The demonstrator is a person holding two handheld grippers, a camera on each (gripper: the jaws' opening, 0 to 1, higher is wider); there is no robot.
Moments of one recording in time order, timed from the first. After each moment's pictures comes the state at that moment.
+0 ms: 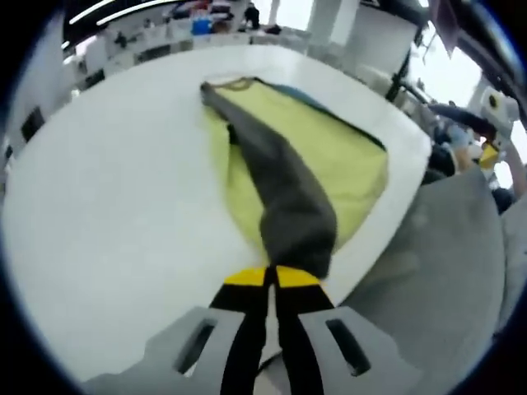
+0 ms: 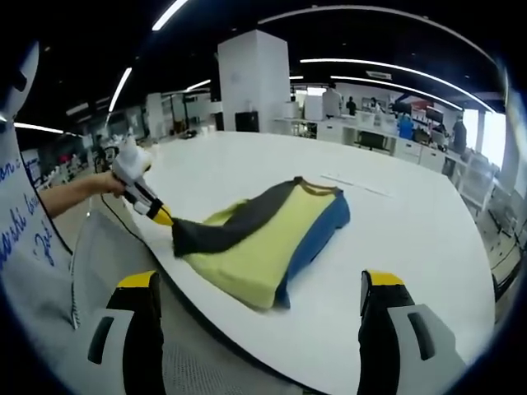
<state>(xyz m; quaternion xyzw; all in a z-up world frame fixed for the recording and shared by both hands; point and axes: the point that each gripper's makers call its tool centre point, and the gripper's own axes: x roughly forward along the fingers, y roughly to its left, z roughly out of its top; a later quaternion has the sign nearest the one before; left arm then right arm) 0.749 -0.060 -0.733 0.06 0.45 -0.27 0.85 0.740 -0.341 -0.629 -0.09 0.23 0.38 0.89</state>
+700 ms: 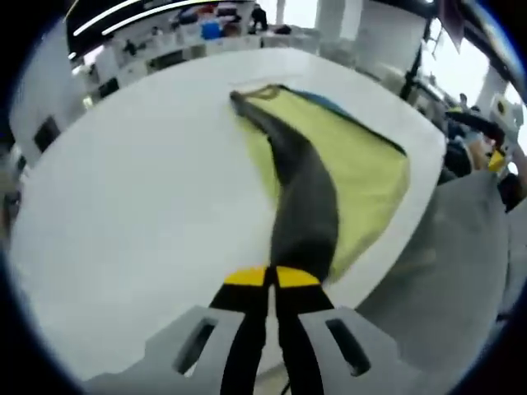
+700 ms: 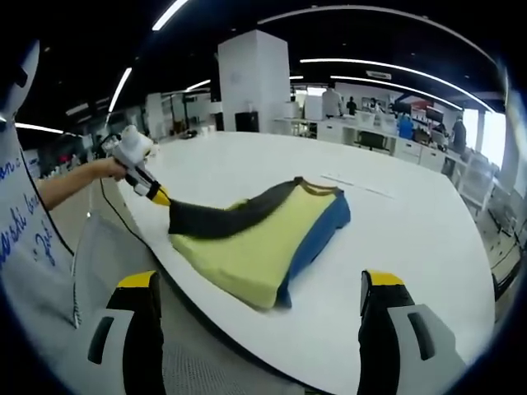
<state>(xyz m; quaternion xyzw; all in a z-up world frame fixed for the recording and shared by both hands) 0.765 -0.007 -0.710 0.09 0.44 -0.23 0.86 0.735 -0.337 -0.626 -0.09 0.23 0.37 0.89</state>
